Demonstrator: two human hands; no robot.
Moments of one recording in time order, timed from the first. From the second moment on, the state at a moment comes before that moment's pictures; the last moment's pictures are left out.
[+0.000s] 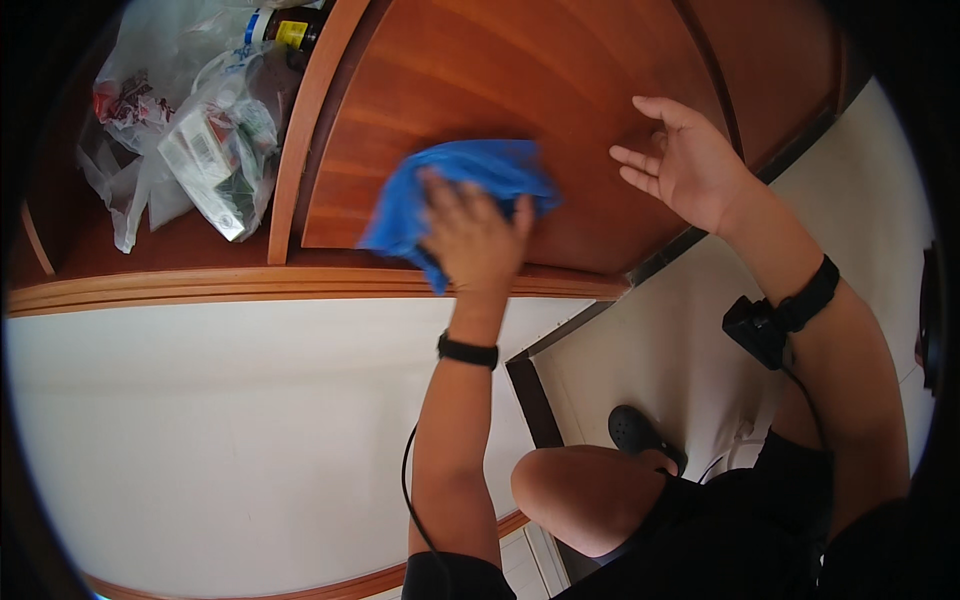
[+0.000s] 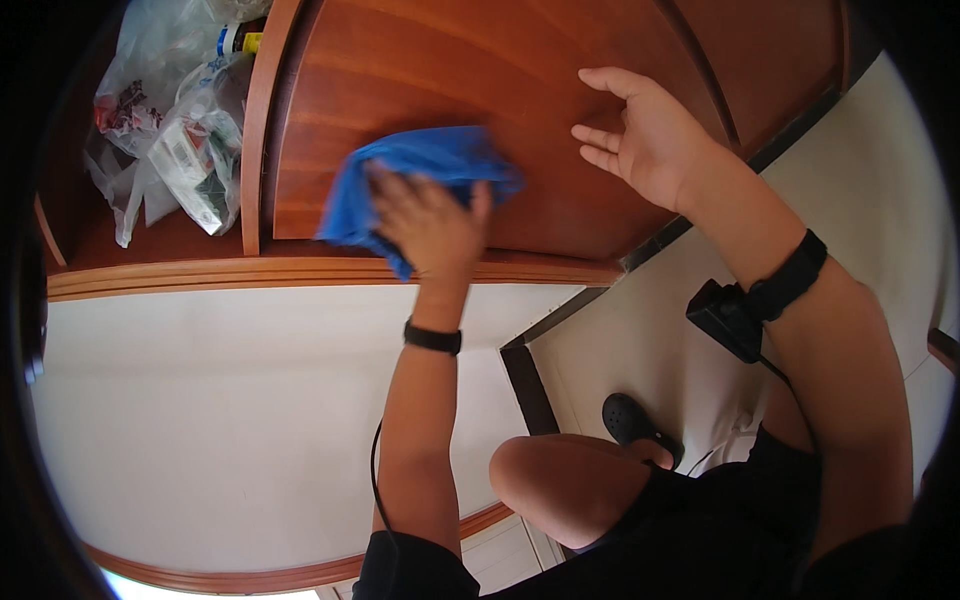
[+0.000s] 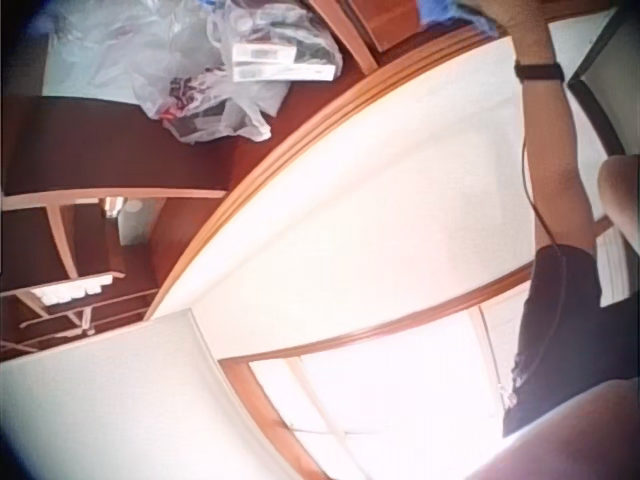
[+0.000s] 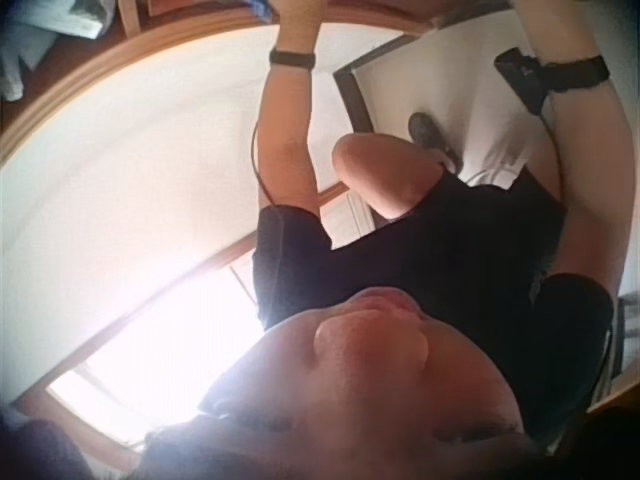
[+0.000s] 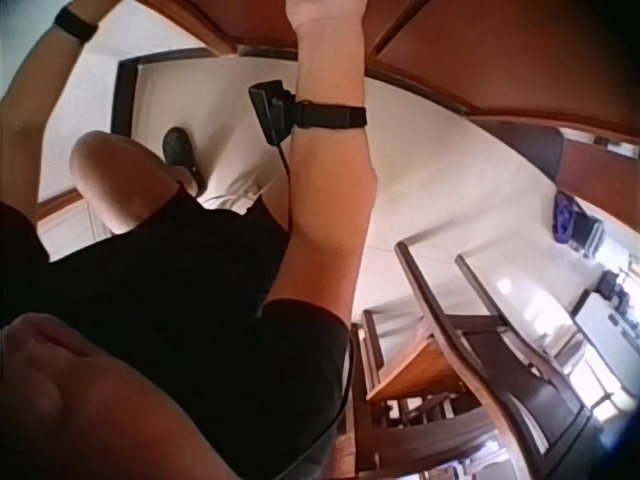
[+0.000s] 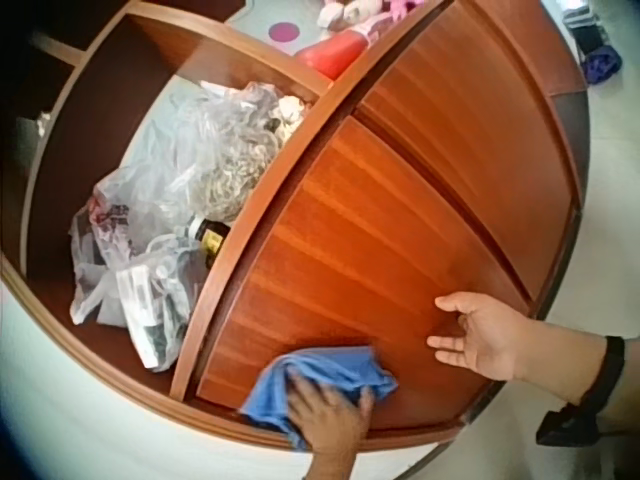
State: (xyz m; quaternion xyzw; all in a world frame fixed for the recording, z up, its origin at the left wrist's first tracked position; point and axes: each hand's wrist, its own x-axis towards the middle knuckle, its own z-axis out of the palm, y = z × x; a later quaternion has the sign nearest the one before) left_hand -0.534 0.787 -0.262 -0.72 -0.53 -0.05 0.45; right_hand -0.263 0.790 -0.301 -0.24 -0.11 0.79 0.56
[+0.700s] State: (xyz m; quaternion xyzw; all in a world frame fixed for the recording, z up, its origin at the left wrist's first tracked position) left_hand -0.468 0.814 -0.190 -0.80 -0.42 0.01 0.44; right_hand -0.261 0.793 -0.312 -0.33 -0.11 0.77 0.53
